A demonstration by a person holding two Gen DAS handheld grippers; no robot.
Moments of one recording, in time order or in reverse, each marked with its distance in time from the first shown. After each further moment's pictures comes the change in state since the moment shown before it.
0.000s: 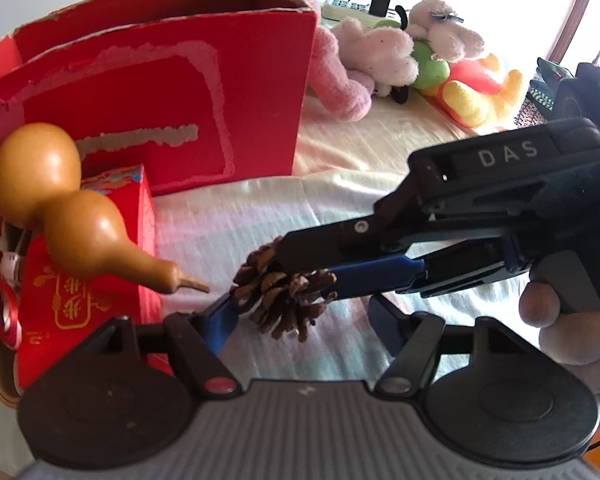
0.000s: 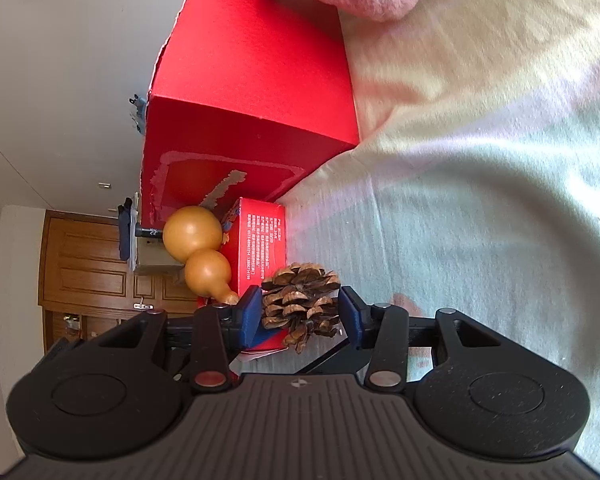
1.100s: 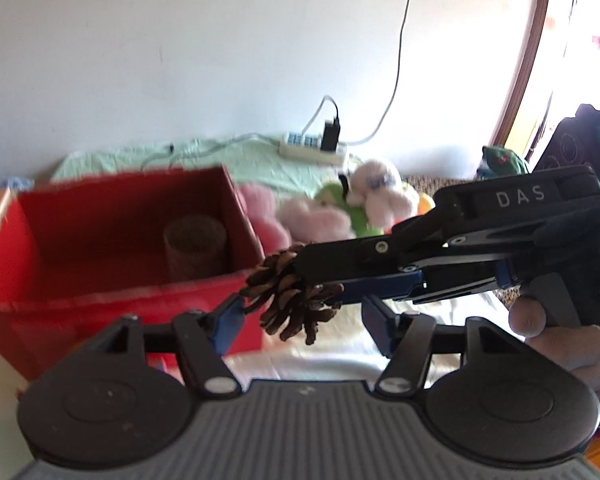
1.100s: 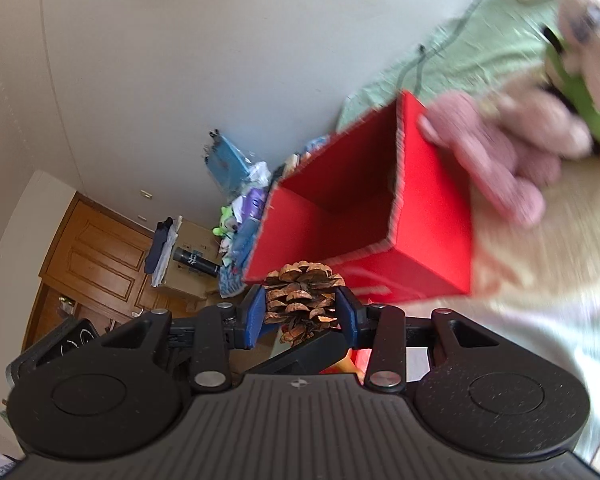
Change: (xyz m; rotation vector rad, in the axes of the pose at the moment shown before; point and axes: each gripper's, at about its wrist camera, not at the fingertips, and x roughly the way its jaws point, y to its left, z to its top) left arm -0.108 -0.006 0.086 0.069 -0.306 -0.103; right arm -0.075 0.135 0.027 -0.295 -0.195 0.040
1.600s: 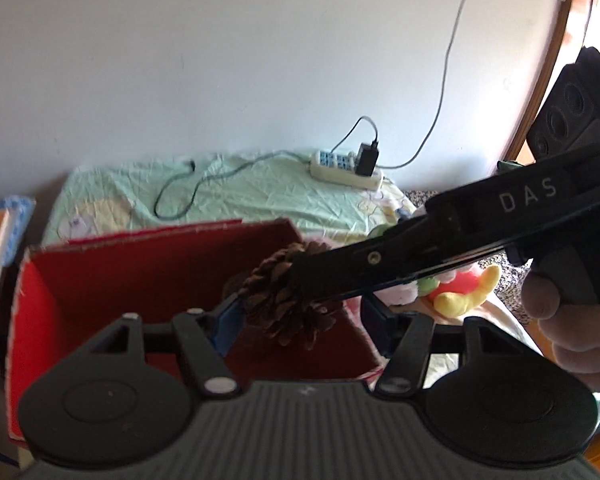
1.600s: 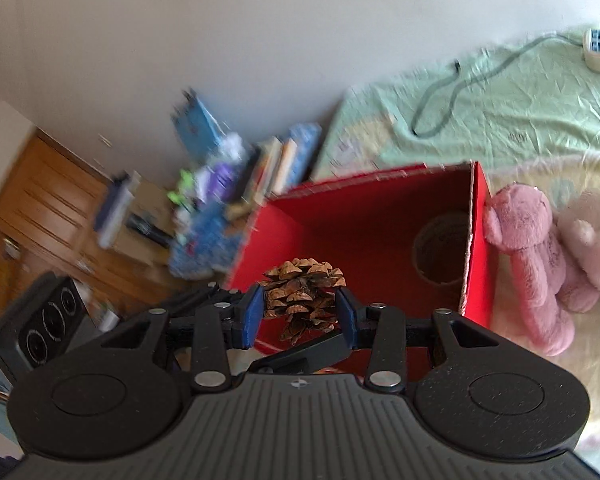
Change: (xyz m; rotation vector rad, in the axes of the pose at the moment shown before) left arm 0.039 0.100 0.071 -0.046 0.060 -0.047; right arm 0.102 0.038 0.096 -0.152 0.178 -0.192
